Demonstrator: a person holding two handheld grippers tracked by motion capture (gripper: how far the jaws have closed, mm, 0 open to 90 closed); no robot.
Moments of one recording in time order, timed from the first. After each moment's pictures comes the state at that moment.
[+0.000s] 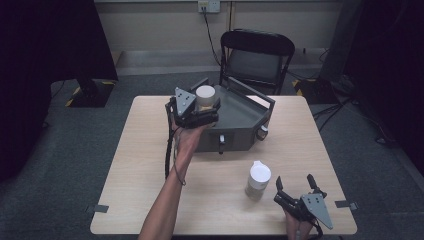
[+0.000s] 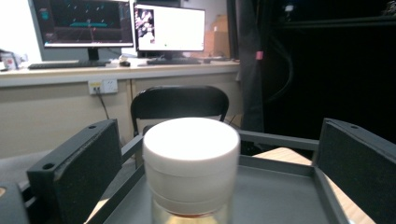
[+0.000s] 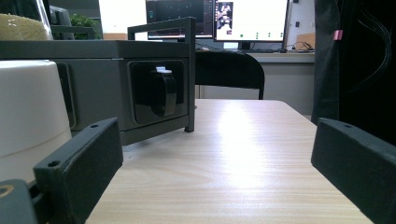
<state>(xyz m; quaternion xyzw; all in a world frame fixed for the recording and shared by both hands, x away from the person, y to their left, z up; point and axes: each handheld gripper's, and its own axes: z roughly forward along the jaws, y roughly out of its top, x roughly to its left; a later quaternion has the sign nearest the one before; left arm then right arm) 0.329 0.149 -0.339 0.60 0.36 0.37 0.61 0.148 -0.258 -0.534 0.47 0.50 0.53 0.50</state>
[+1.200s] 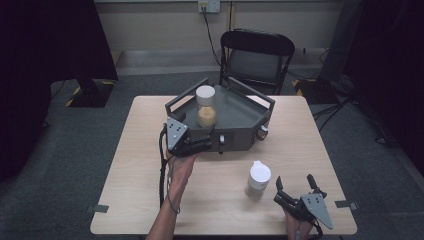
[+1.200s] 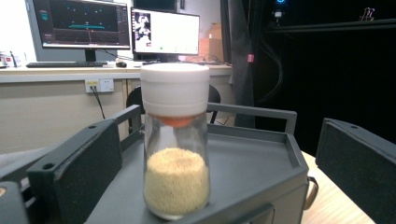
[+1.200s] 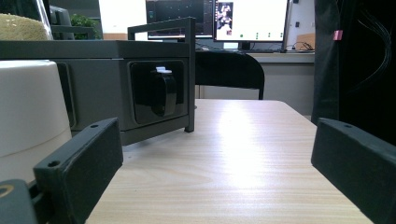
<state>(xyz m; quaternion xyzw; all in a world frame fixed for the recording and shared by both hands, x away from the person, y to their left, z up) 0.271 0.169 -0.387 0.59 0.36 0.36 0.63 0.148 -0.258 -0.535 0.47 0.50 0.53 0.50</state>
